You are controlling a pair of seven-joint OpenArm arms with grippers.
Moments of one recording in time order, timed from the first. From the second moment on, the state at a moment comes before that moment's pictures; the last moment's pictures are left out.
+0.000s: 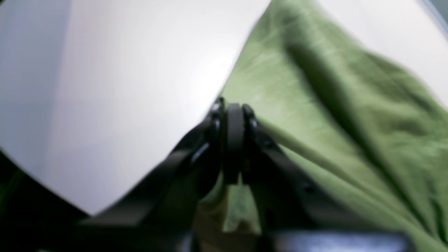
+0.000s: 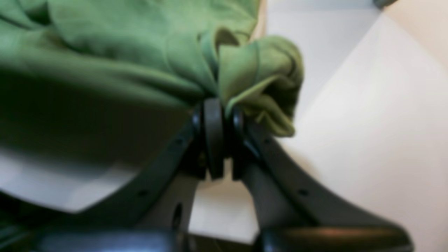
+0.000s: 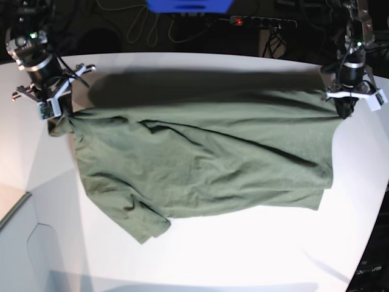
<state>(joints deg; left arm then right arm) 27.4 -13.0 -18.9 92.4 -40.2 0.3 7.1 -31.4 7.9 20.8 111.7 -0.1 25.5 -27.0</state>
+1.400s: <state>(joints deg) 30.0 -10.1 -18.9 90.0 -39.5 0.5 7.3 -23.0 12.1 10.7 101.4 0.0 25.6 -36.7</state>
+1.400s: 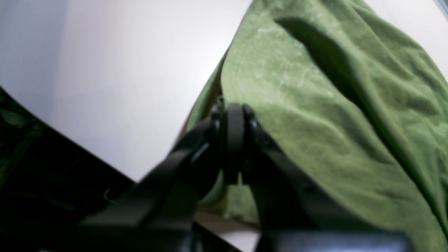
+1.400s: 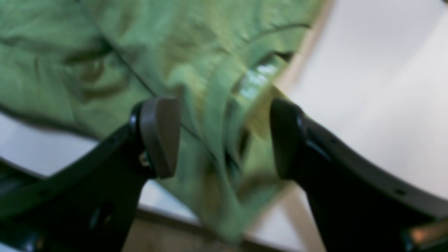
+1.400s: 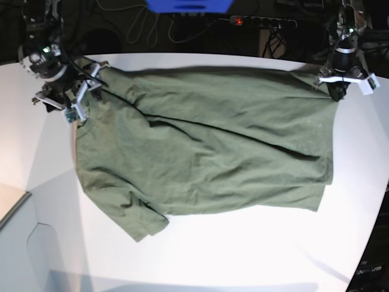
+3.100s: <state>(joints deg) 29.1 -10.1 -18.9 89.7 -39.4 0.7 7.2 -17.3 13.1 18.9 90.4 -0.2 25.5 -36.7</state>
